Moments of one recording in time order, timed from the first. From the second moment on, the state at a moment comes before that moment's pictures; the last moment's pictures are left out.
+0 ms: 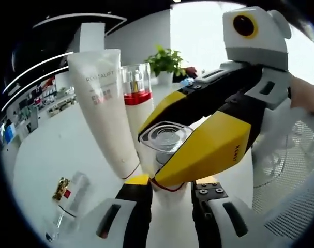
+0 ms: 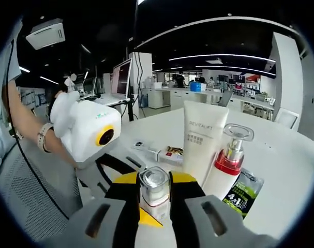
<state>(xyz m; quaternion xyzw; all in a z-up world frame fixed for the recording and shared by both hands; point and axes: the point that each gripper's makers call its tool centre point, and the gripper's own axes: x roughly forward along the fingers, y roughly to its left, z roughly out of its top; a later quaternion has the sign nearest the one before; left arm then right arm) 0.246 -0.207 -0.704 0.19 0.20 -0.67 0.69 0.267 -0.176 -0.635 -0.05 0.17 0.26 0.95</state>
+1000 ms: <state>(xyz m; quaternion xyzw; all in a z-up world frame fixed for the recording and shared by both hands) 0.257 -0.170 -0.710 0.27 0.23 -0.64 0.68 0.239 -0.197 -0.669 -0.10 0.27 0.28 0.91</state>
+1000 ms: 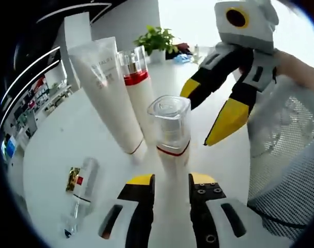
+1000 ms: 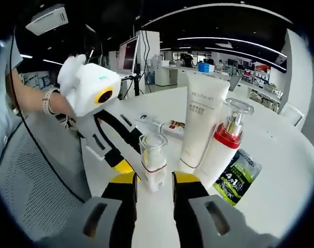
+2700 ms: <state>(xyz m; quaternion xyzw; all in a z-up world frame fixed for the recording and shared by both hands) 0.263 -0.215 -0.726 0.25 0.27 -0.64 0.67 0.256 -0.230 -0.708 -0.09 0.38 0.27 0.88</state>
